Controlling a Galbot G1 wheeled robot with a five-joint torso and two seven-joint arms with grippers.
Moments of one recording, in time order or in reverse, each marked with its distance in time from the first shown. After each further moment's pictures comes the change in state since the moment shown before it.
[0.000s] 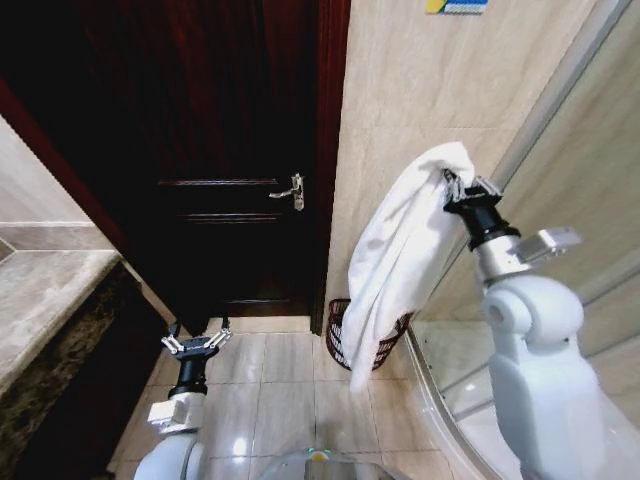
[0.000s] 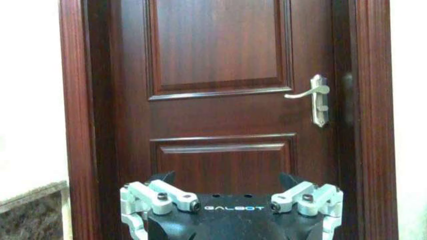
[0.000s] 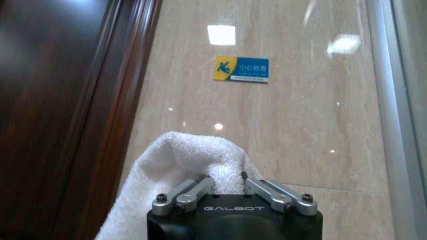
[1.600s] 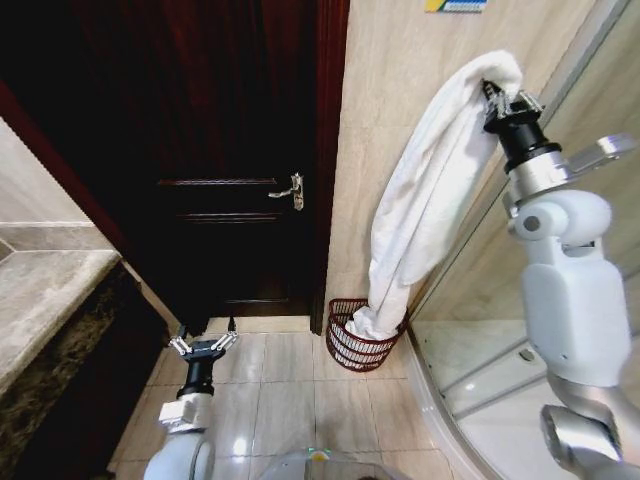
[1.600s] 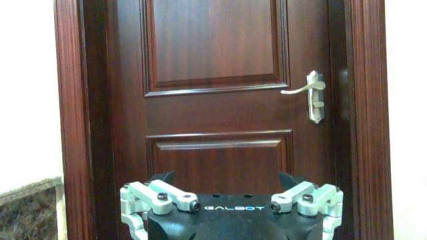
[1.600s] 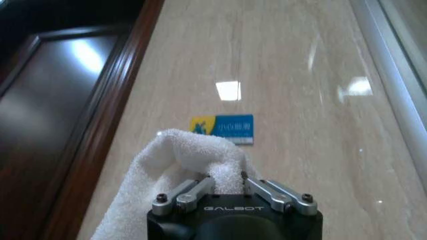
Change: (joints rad) left arm -0.013 0.000 0.012 0.037 0.009 -0.035 -0.001; right arm 0.391 -0.170 -0.093 -0.428 0.257 0.278 -0.142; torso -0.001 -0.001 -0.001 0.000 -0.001
